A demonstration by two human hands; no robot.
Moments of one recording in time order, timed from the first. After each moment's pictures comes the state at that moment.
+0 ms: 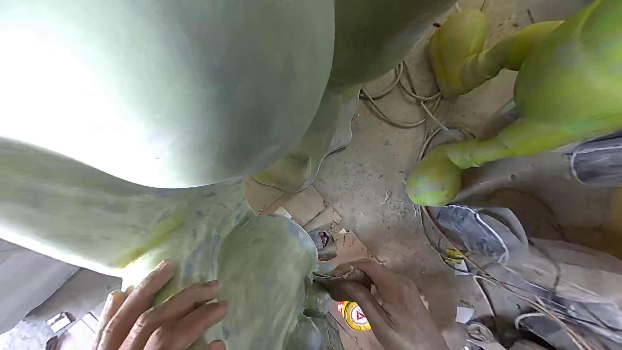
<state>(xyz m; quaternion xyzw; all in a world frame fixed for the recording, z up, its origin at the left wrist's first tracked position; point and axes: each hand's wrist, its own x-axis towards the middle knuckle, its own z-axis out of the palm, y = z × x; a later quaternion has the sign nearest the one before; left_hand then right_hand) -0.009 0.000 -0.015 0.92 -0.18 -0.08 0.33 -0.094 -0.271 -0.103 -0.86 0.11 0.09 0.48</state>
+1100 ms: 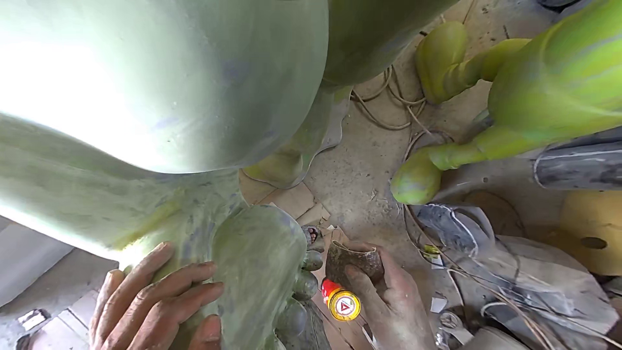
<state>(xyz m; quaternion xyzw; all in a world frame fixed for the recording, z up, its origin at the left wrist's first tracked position) -0.011 0.003 -0.018 0.92 -0.18 -0.10 0.34 -0.102 -0.268 -0.085 -0.84 0.23 0.03 0.48</state>
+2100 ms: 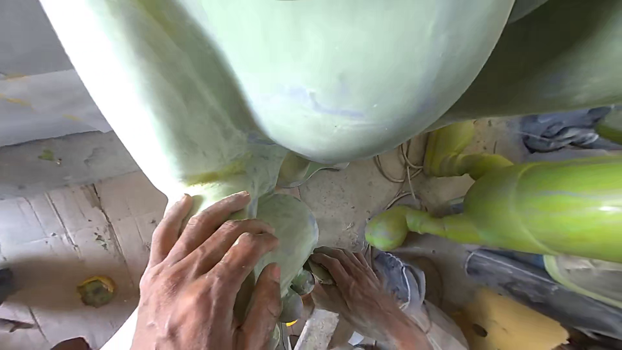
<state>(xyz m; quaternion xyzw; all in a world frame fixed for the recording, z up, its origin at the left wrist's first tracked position) -0.008 -0.026 -0.027 0.93 -0.10 -0.04 0.36 -0.047 -0.321 -0.105 -0.91 -0.24 0.25 0.22</state>
